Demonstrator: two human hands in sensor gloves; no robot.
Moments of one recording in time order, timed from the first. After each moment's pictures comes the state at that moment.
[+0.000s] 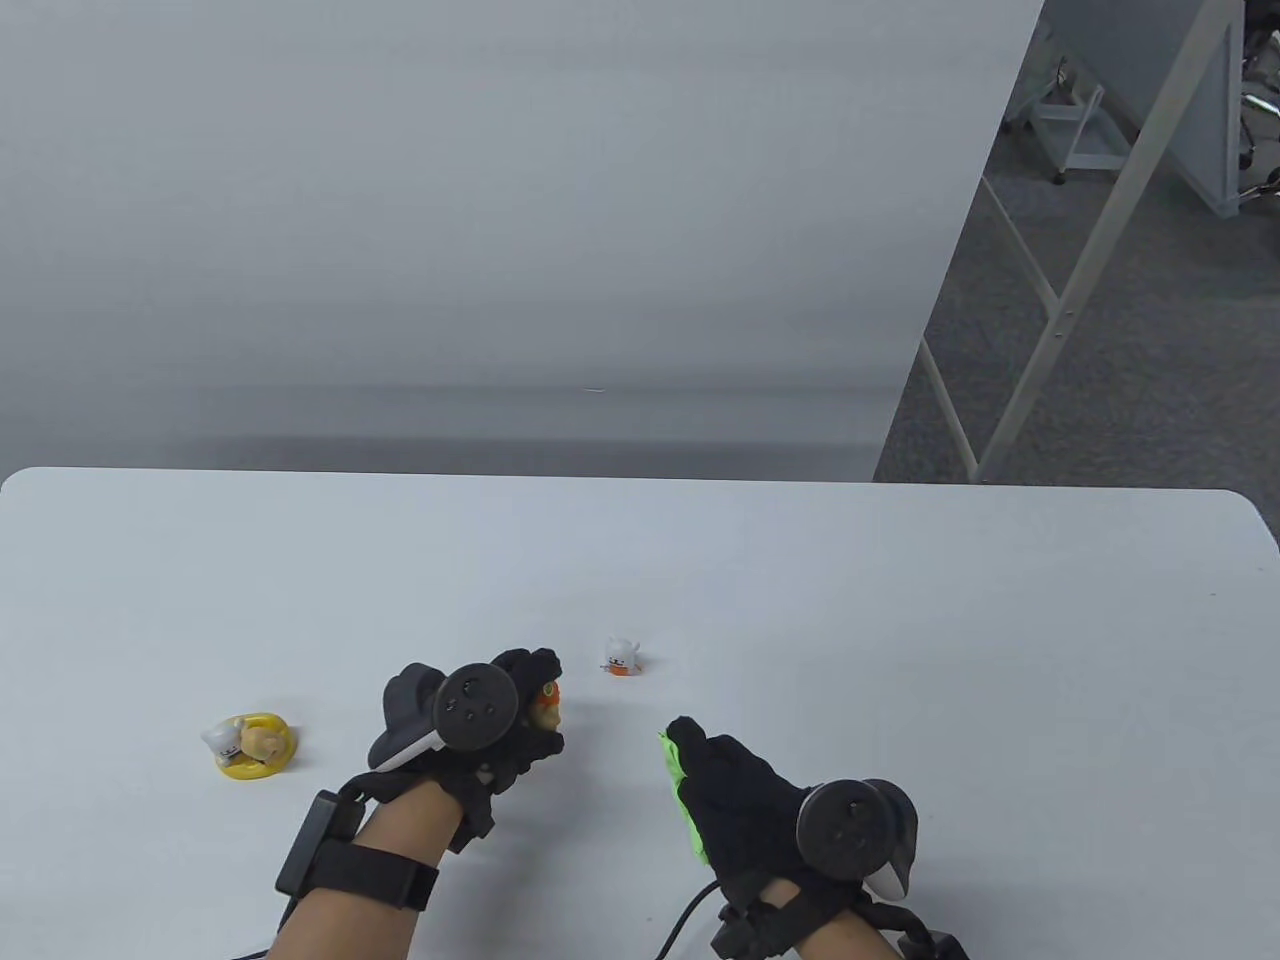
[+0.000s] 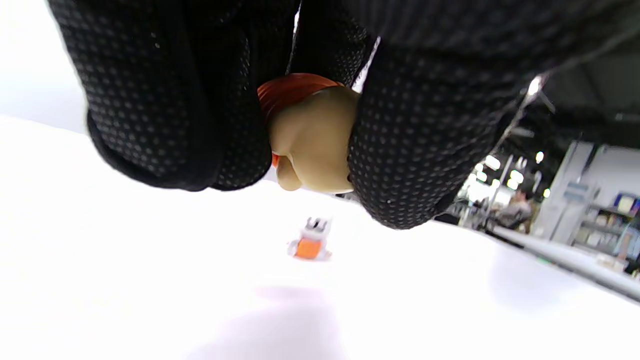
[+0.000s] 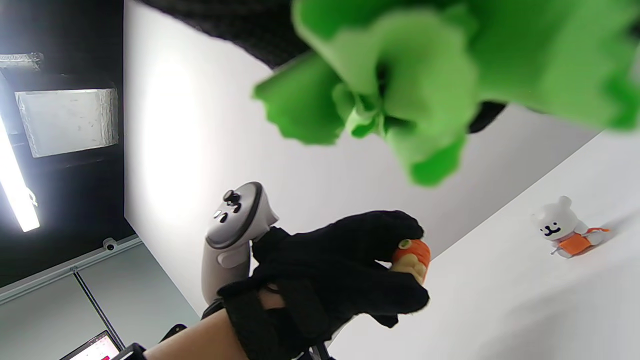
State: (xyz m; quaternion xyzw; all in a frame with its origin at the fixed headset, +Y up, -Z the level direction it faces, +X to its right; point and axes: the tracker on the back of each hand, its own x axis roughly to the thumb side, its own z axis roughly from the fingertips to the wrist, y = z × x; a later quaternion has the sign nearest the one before) left_hand -0.175 -0.728 -0.374 0.01 -0.23 0.14 0.96; right_hand 0.112 -0.702 -0.275 0.27 -0.09 0.84 0.46
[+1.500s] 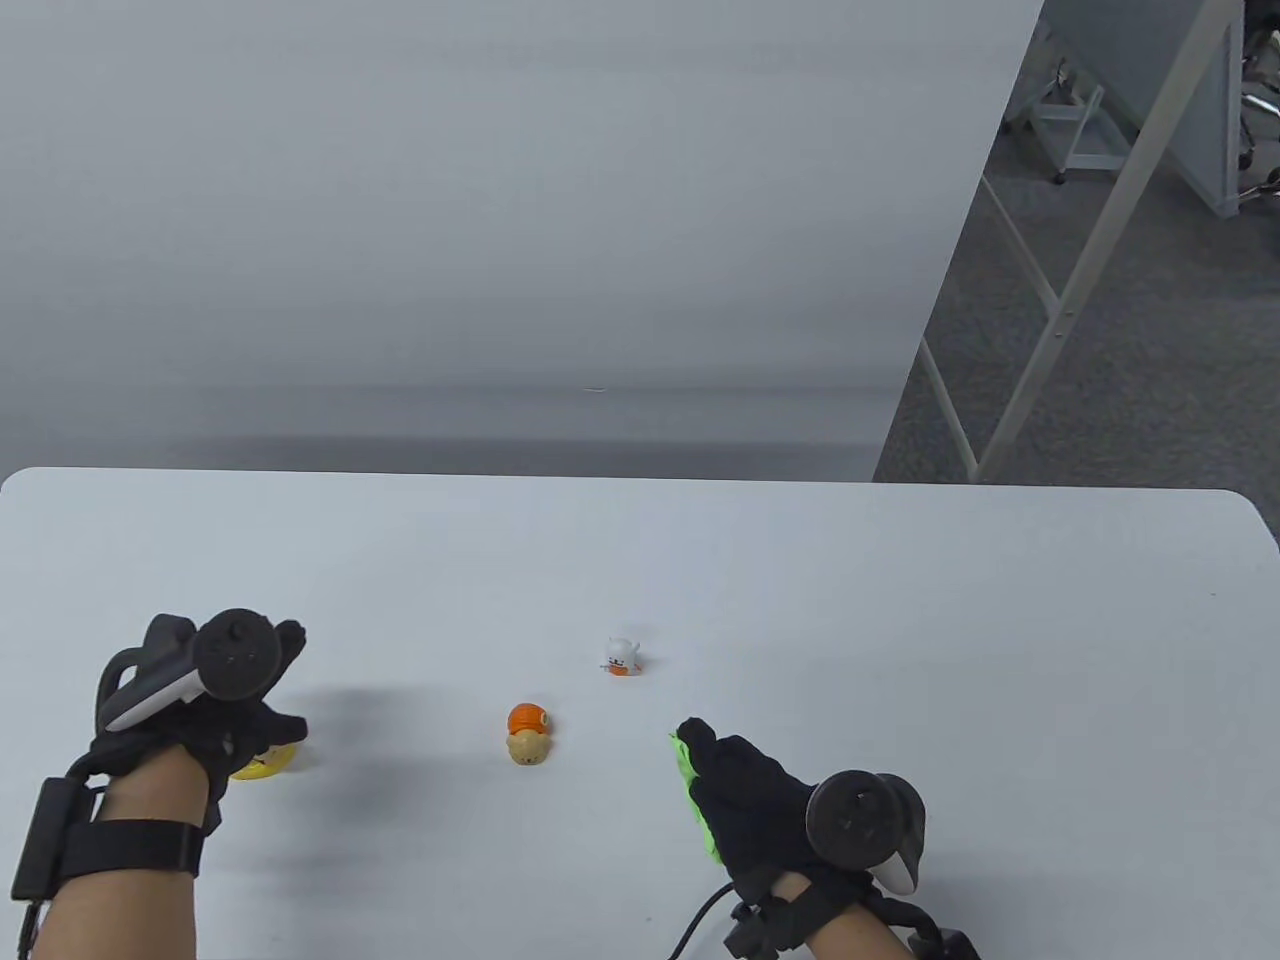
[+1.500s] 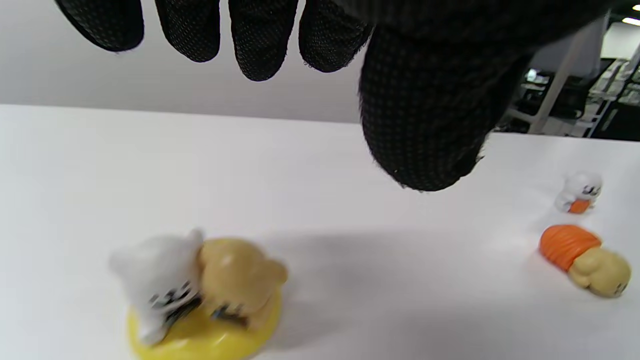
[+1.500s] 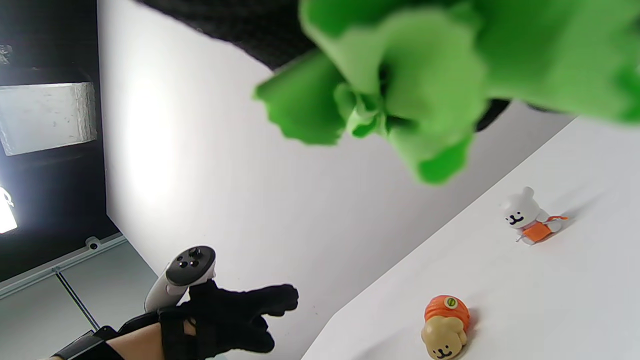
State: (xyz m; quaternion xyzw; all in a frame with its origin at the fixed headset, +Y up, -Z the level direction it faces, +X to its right) left_hand -0.385 -0.687 -0.366 -0.14 -0.06 0.01 0.99; right_hand 0.121 -0.711 -0.280 0.26 -0.06 0.85 0.46
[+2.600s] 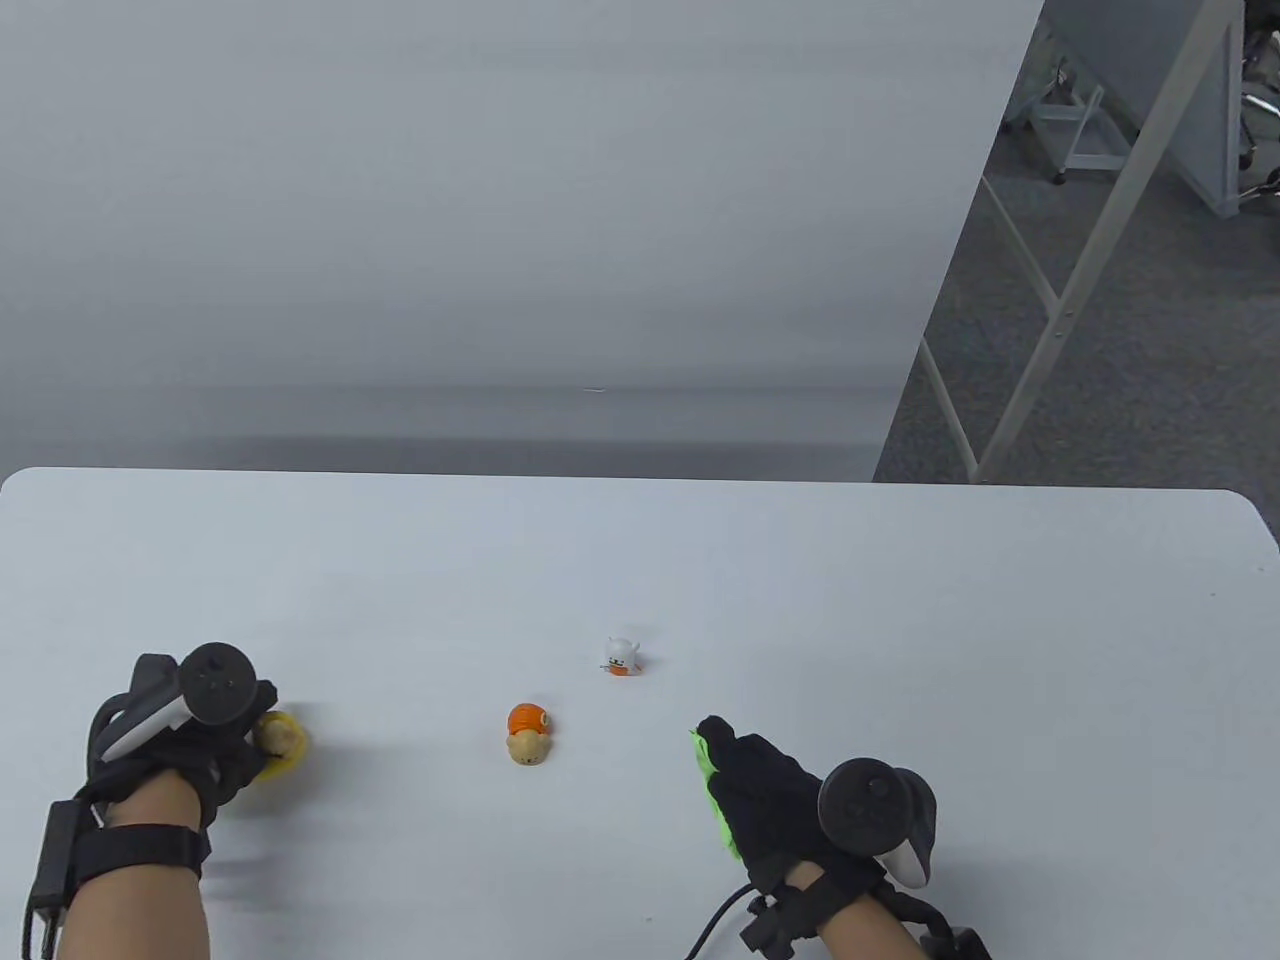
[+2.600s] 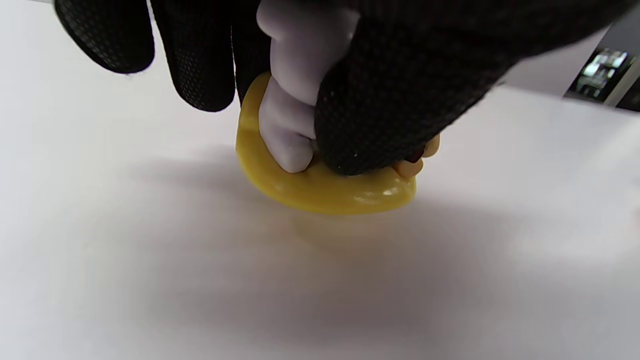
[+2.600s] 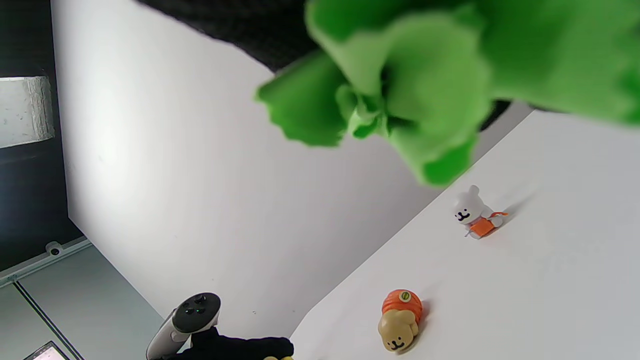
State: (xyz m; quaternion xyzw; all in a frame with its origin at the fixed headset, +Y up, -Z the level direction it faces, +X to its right) left_hand -0.415 -0.743 -0.377 -0.16 -0.02 0.08 0.98; right_hand 0.135 -0.722 -0.291 0.23 -0.04 0.86 0.46
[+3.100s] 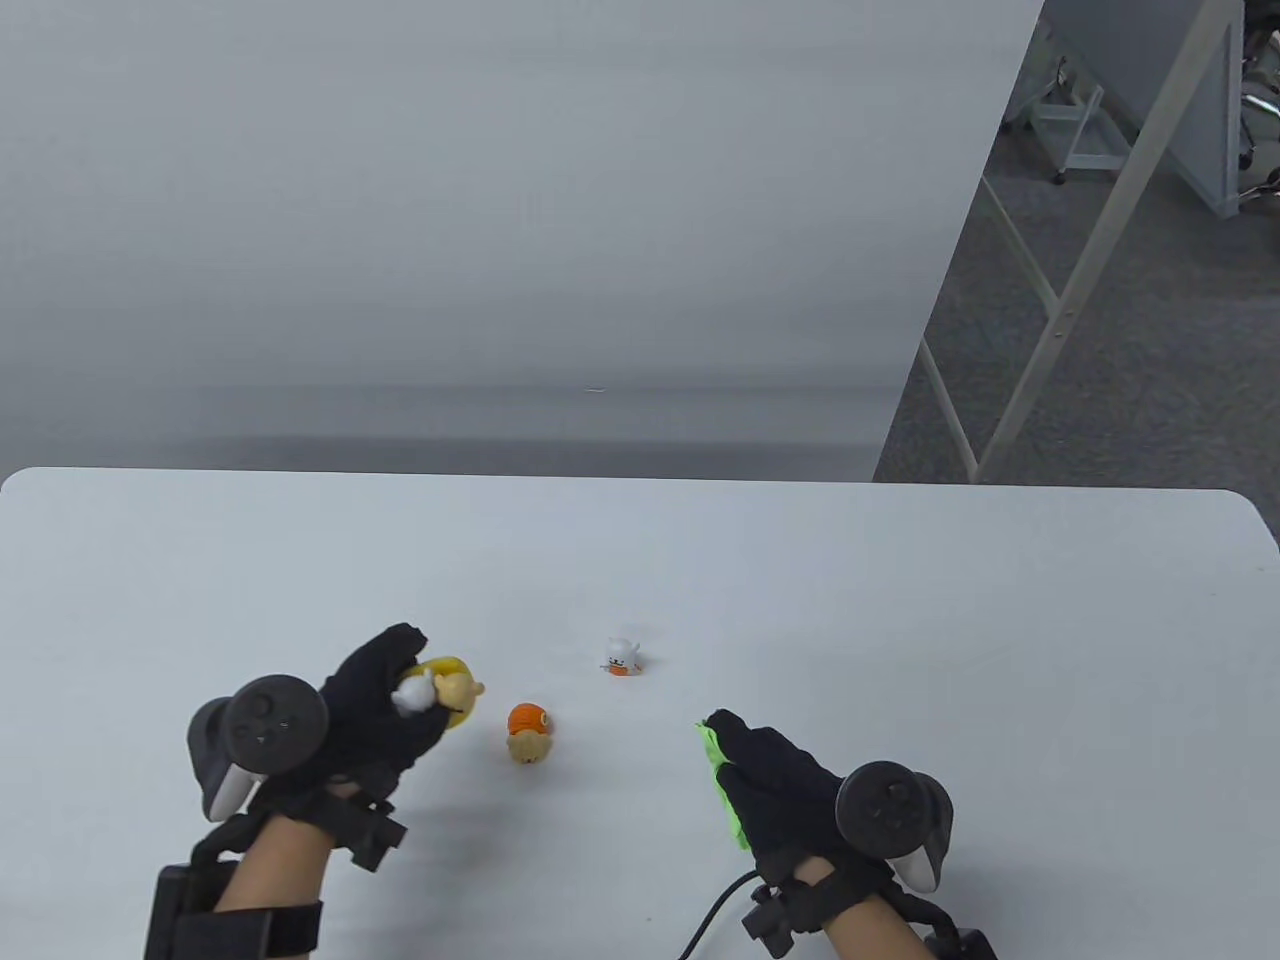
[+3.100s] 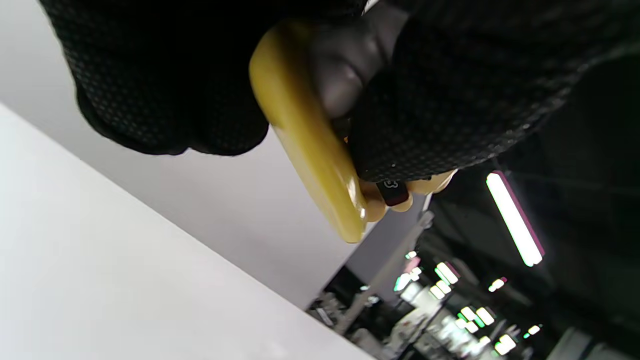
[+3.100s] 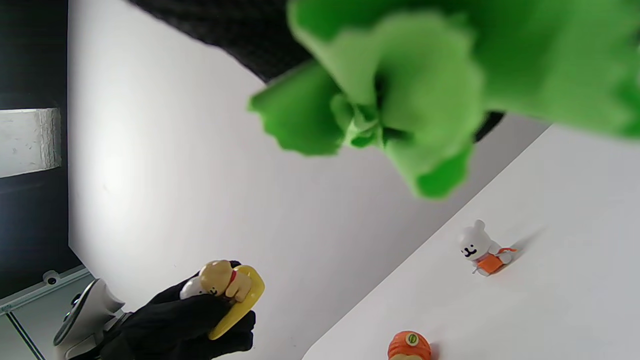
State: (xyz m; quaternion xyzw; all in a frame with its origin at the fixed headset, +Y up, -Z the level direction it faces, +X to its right) left_hand -0.265 -0.686 -0.315 0.11 -0.15 0.39 0.90; right_hand 0.146 -0.719 -0.291 0.21 -0.08 0.85 0.48
